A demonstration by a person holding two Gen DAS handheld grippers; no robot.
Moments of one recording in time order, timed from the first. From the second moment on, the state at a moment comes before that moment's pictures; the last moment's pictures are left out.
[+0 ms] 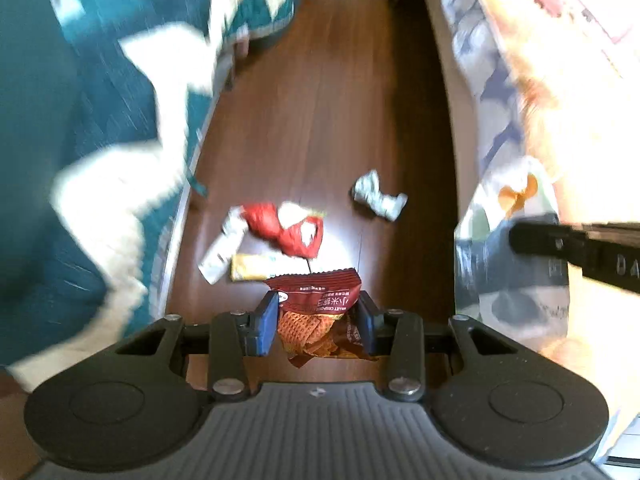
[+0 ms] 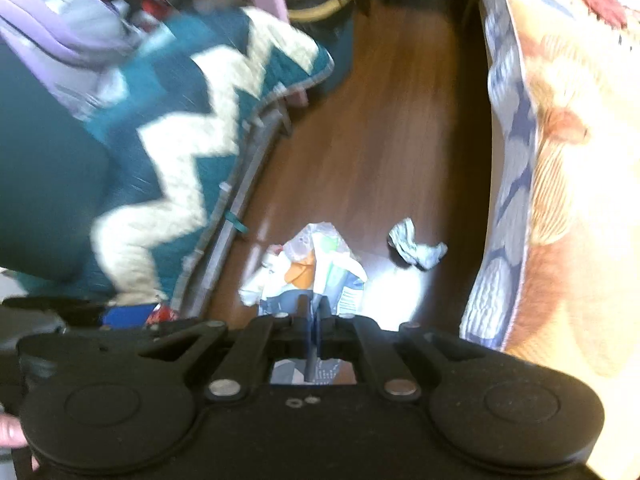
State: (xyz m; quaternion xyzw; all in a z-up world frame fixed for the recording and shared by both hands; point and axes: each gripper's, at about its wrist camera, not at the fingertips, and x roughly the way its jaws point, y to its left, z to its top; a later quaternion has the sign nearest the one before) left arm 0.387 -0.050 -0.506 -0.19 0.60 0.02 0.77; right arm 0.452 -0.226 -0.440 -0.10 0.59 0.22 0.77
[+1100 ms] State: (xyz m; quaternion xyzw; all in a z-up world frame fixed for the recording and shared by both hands) left arm 0.322 0.203 -0.201 -0.22 0.51 0.14 0.82; right arm 0.386 0.048 -0.202 -0.13 0.52 0.39 0.75
